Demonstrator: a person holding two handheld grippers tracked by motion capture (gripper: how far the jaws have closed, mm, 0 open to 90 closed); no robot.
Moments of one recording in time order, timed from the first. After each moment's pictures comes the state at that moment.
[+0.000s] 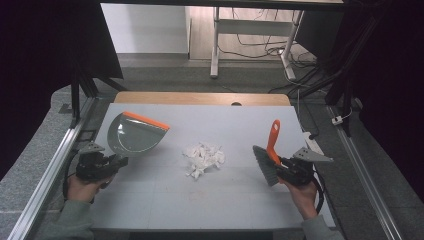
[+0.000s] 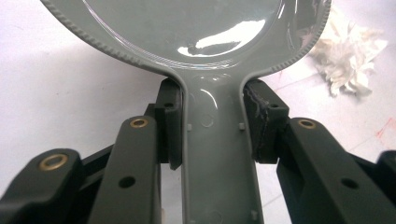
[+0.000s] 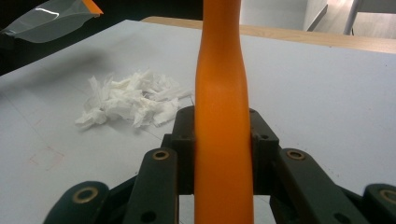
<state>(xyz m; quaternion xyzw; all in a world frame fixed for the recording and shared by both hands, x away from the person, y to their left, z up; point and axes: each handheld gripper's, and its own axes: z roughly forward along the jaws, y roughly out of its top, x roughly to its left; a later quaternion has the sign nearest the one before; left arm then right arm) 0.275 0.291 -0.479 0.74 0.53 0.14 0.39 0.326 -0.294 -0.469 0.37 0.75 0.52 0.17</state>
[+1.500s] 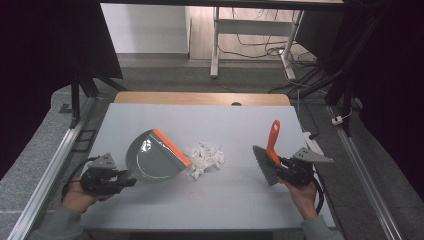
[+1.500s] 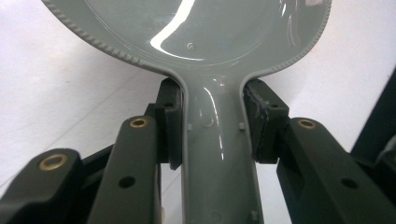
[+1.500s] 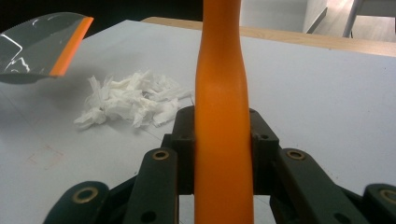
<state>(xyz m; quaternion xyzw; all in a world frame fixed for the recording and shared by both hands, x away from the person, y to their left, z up) 0.253 0.267 -0.475 0.86 0.36 0.07 0.35 0.325 -0.294 -0.469 0.36 0.75 0.52 0.17</state>
